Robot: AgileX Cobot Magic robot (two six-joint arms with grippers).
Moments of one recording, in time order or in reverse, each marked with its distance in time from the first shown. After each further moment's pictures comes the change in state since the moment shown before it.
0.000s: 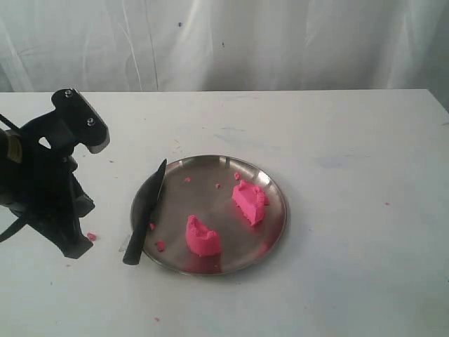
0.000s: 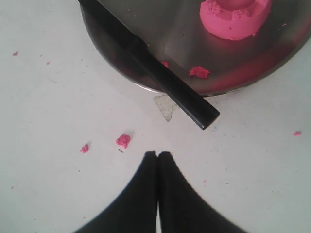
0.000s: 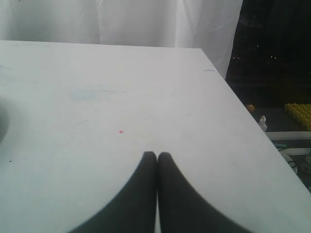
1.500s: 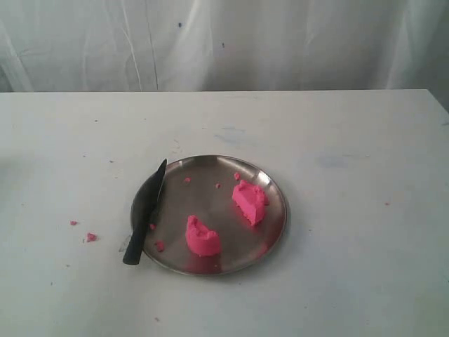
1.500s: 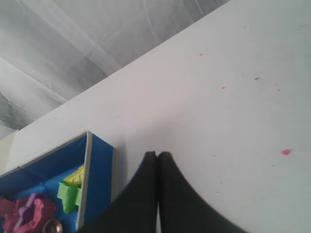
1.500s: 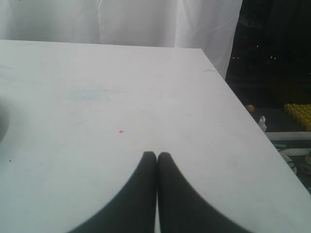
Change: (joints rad) left arm 0.498 -0.630 0.178 0.133 -0.147 0.000; right arm 0.000 0.000 0.000 0.000 0.000 0.000
